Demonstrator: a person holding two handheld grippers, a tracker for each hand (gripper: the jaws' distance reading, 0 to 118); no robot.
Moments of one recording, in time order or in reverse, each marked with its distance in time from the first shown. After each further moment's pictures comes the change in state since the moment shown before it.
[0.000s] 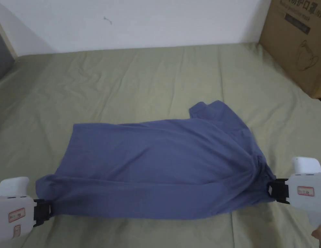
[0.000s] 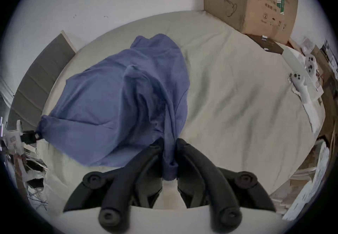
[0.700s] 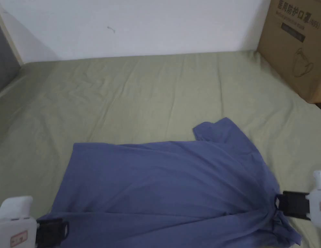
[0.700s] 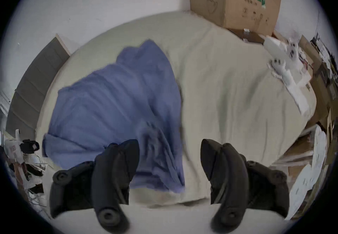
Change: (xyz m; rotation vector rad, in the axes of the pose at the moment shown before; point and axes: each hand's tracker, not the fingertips) left arm -0.004 -0.025 0.022 -0.006 -0.016 -0.014; right arm 0.004 -0.019 0.045 0.039 -0.037 -0.037
